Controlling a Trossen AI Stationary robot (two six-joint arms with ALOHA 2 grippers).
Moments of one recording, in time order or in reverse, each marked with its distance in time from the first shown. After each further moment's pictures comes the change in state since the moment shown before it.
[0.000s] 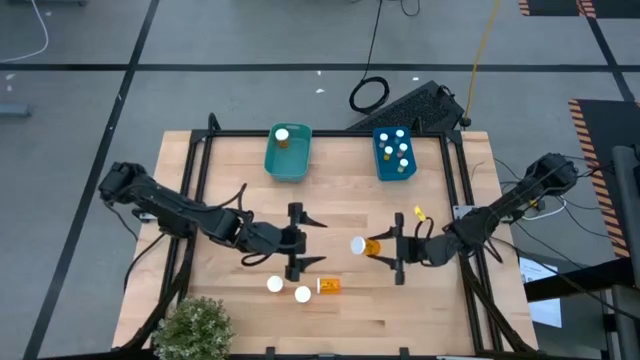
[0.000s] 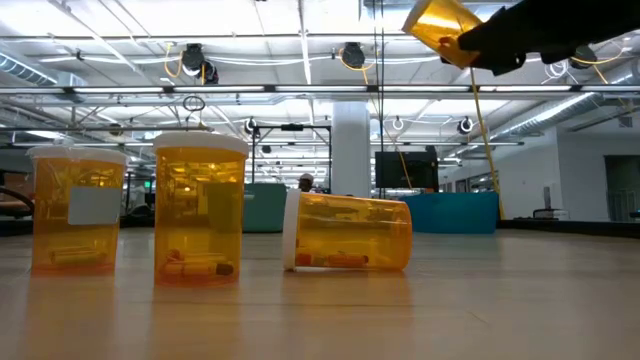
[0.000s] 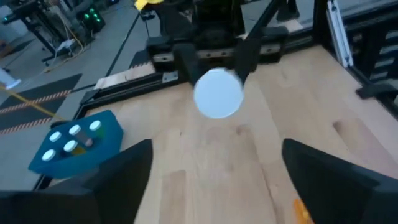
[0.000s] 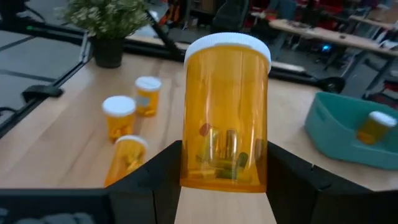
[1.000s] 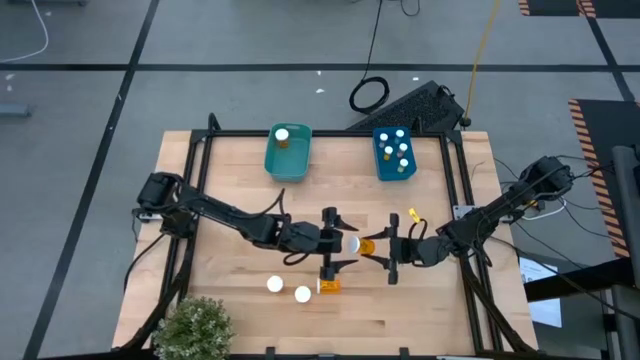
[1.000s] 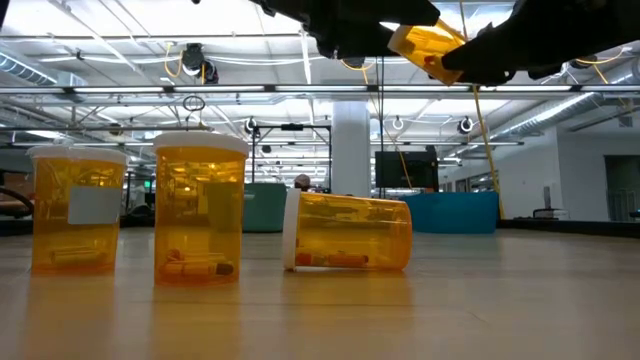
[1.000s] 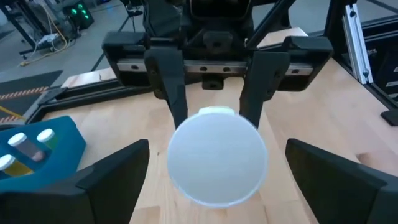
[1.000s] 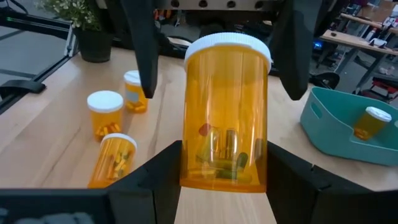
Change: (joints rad) left arm 0.104 0.325 0.106 0.274 0.143 -0.024; right arm -0.032 0.098 0.001 0.090 0.004 -0.008
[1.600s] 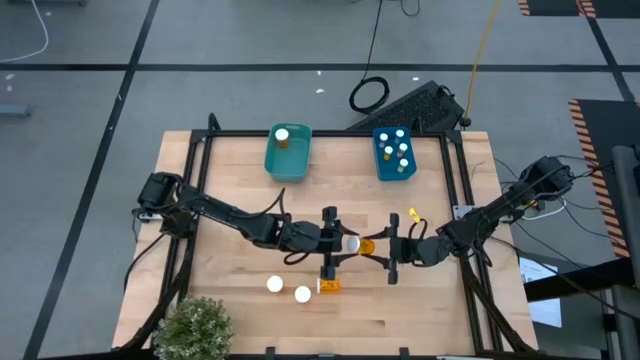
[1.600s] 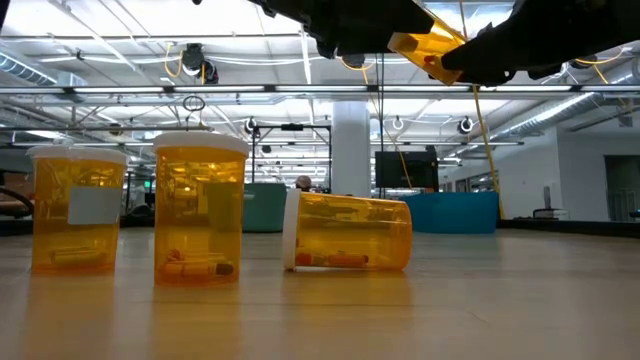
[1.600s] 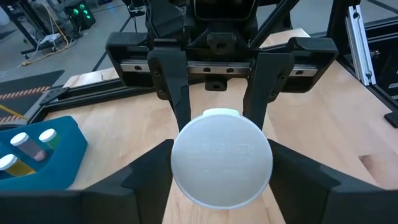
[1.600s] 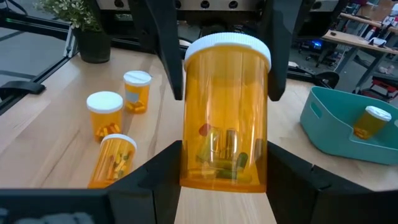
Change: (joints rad) left arm 0.003 0.002 0.002 0.003 -0.001 -0.002; right arm 0.000 0.000 0.000 0.000 0.002 0.004
